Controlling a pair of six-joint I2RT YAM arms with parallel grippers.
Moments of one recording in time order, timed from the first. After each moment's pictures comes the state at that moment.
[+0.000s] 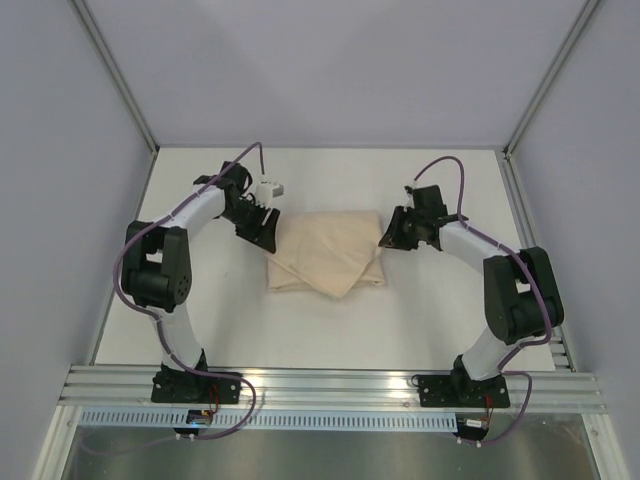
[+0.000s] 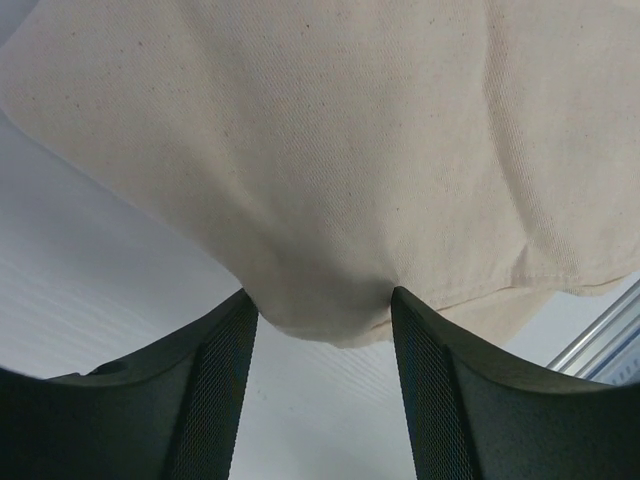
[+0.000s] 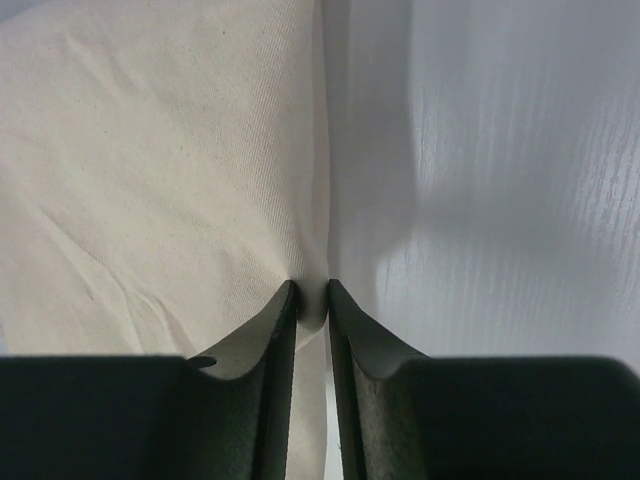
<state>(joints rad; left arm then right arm) -0.20 1.87 1.40 -0.84 0.52 0.31 0.25 1.66 1.00 -0.24 -0.29 0.50</state>
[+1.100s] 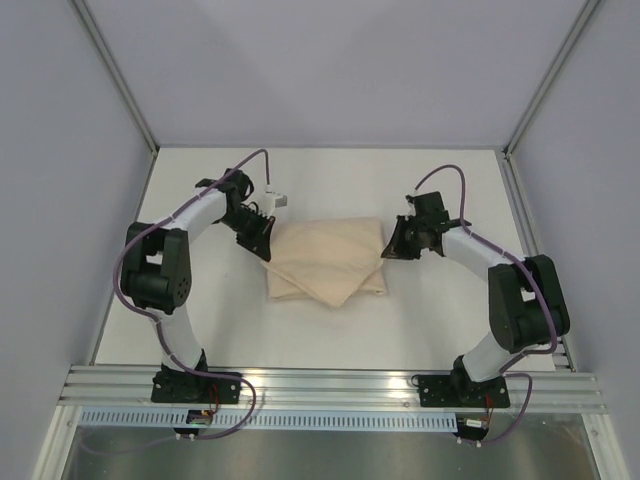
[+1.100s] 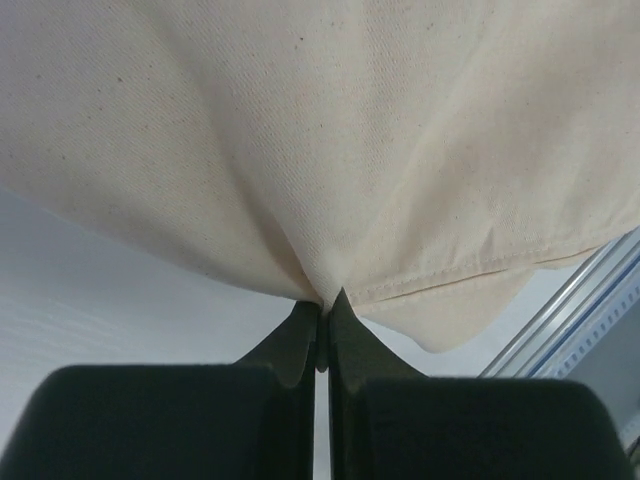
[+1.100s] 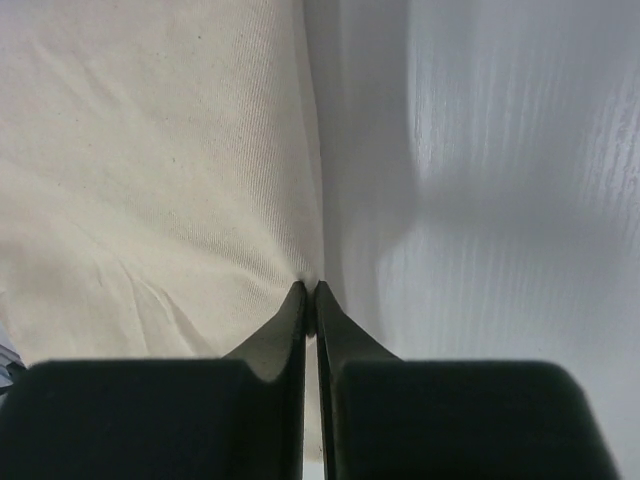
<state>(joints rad) -0.21 1.84 1.36 -0.93 0.57 0.40 0.25 1.59 0.95 -0.33 -0.30 0.51</state>
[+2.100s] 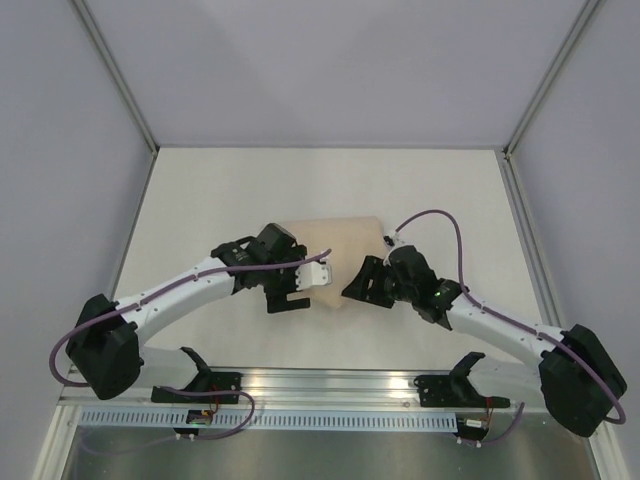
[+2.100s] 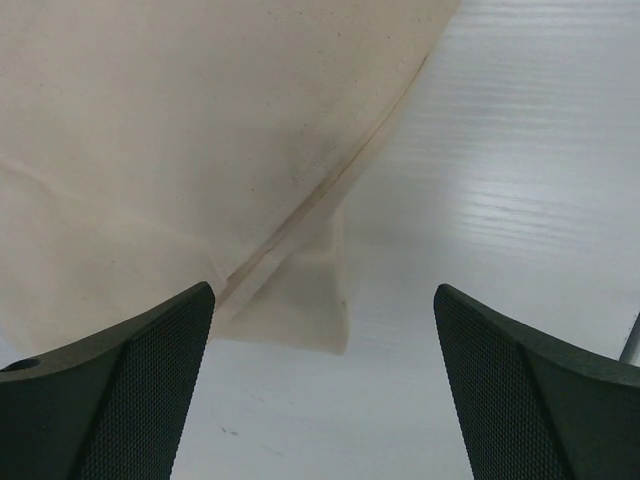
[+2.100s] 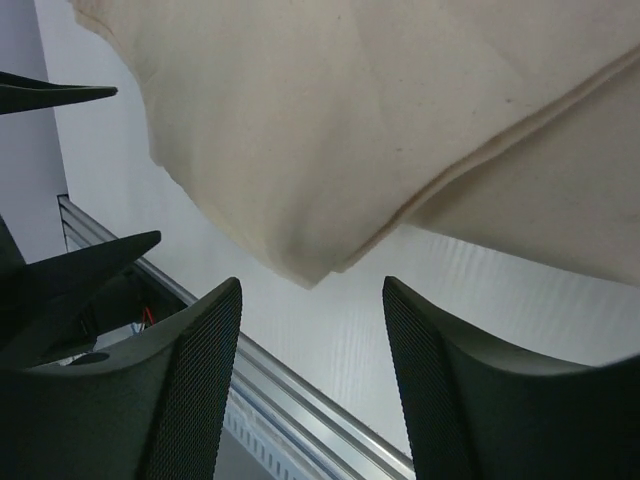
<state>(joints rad) -0.74 1.31 0.94 -0.67 0.23 0.72 0.68 1.12 0.55 -0.12 -0.18 0.88</state>
